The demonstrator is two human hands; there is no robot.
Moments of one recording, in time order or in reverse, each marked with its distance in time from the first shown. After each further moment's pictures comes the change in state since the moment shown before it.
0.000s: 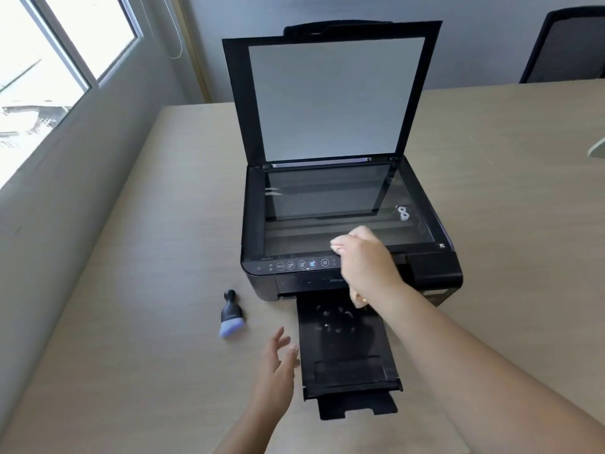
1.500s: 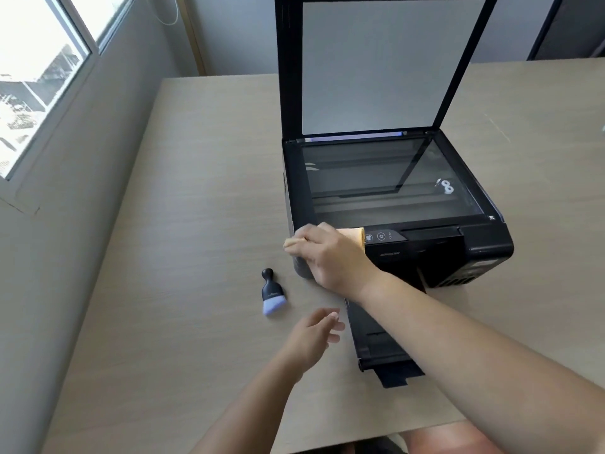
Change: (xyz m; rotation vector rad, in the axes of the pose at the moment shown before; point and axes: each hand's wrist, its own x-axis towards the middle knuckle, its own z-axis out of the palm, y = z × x) left_hand 0.018 0.029 -0.061 0.091 -0.390 -0.074; right_hand -0.014 -0.101 0.082 -0.023 0.020 -0.663
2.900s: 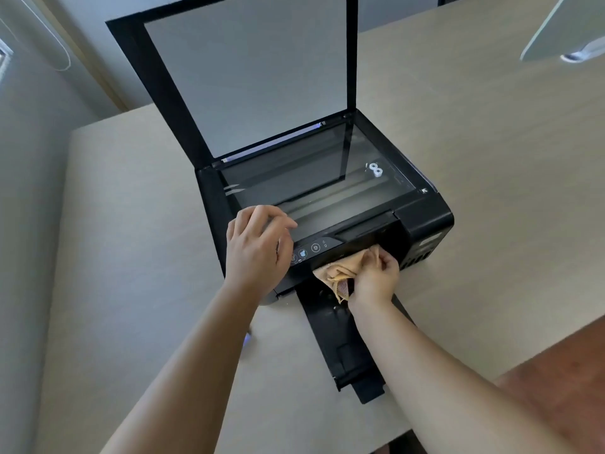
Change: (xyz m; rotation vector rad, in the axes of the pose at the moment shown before) left_hand 0.067 0.147 -0.013 1.044 0.683 1.202; right_hand -0.082 0.070 -0.004 1.216 1.428 1.520
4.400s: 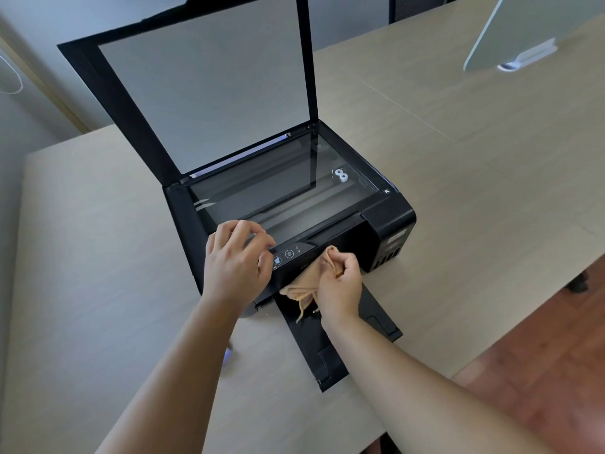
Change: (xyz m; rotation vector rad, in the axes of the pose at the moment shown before) left_hand -0.001 0.004 0.004 0.051 -0.035 0.146; right_hand -0.016 0.011 -0.010 -0.383 -0.184 -0.305
